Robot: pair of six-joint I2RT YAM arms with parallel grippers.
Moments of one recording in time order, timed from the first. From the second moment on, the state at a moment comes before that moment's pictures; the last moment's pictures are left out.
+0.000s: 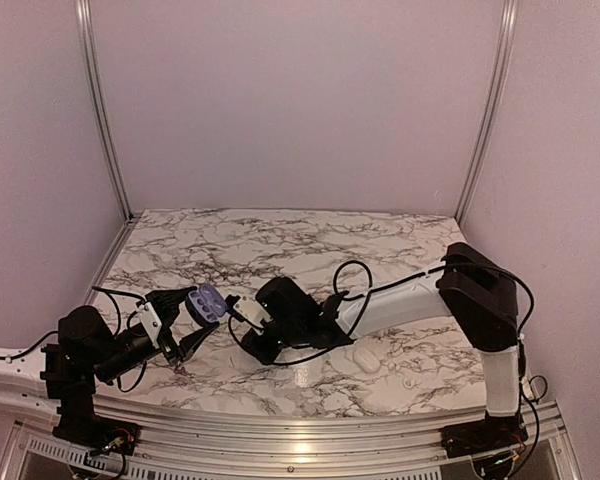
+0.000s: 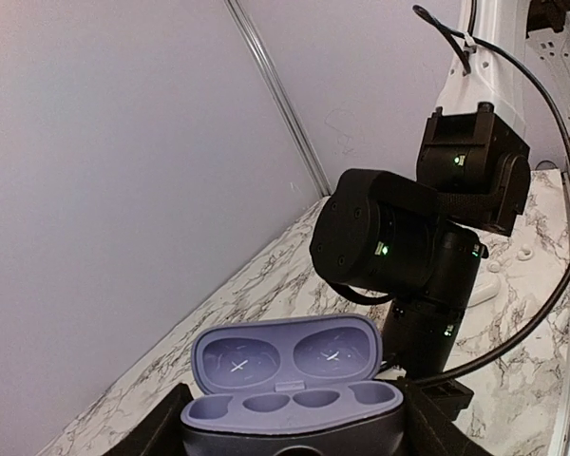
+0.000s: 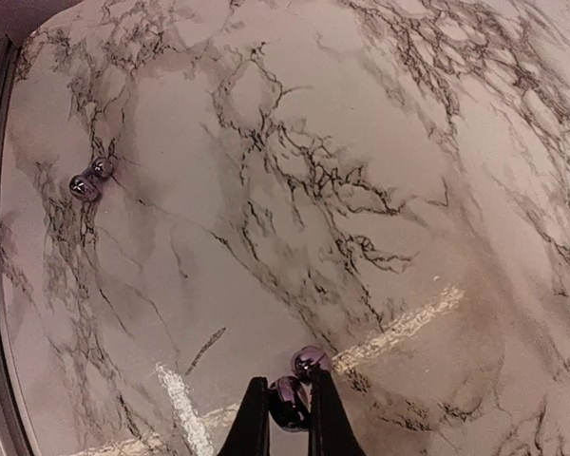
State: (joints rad) left arm -1.13 0.70 0.22 0.52 -0.25 0.43; right arm 1.12 2.11 1.33 0.04 -0.10 0.08
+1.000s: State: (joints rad) left arm -1.13 0.68 0.14 0.55 -0.01 0.54; right arm 1.48 1.69 1.48 -0.31 0.45 0.02
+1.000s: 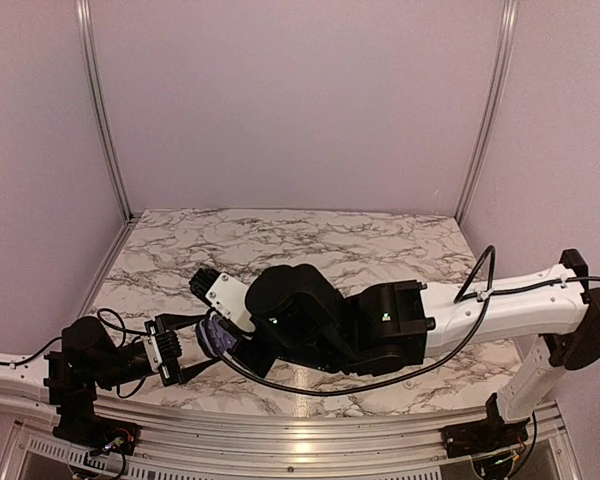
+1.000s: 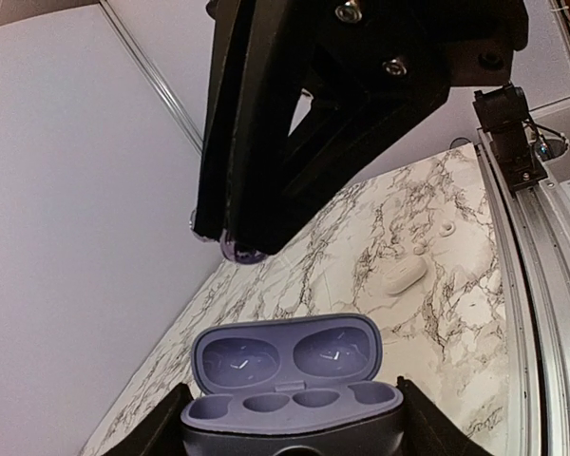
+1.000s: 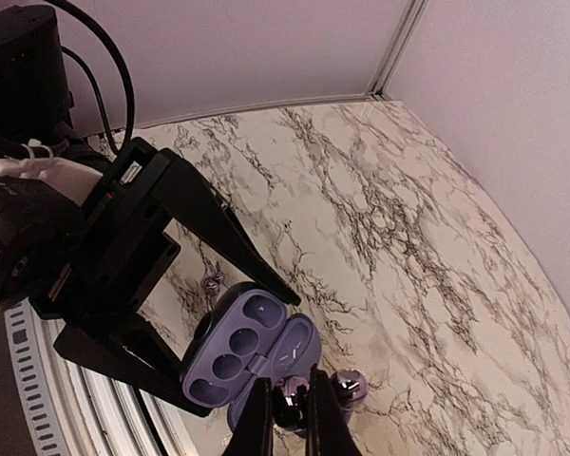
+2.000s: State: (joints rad) left arm -1.13 0.70 0.12 0.59 -0.04 0.59; right arm 1.53 1.84 1.58 -0.42 0.52 0.01
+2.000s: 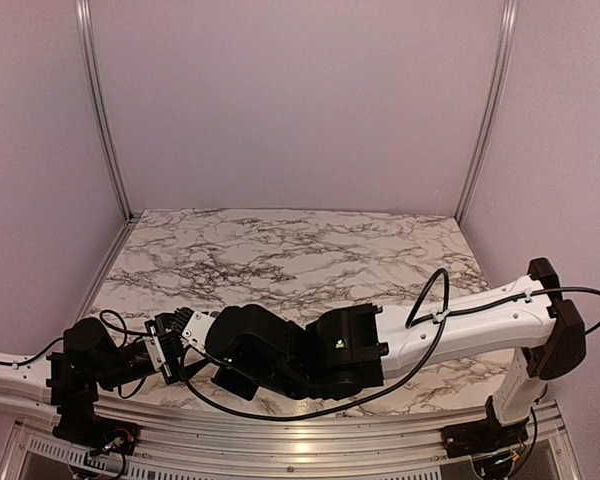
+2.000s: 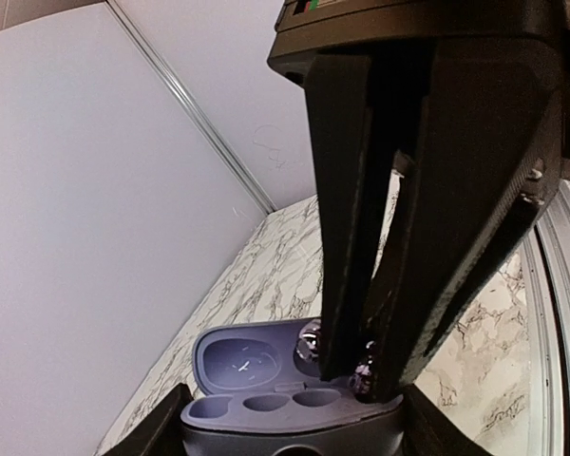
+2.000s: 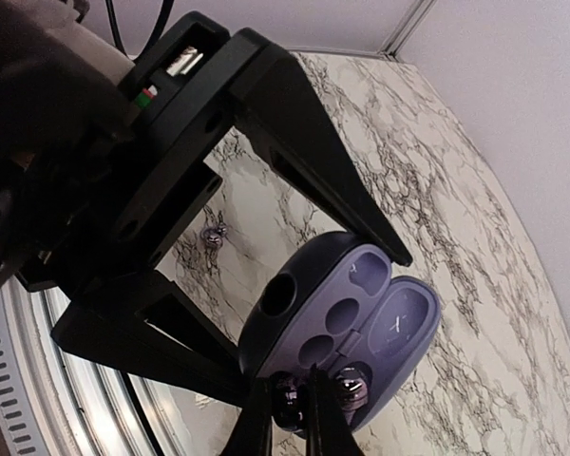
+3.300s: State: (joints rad) left arm -1.12 0.67 0.13 0.62 0.01 0.43; right arm 1.49 1.91 1.86 -0.47 0.44 -0.05
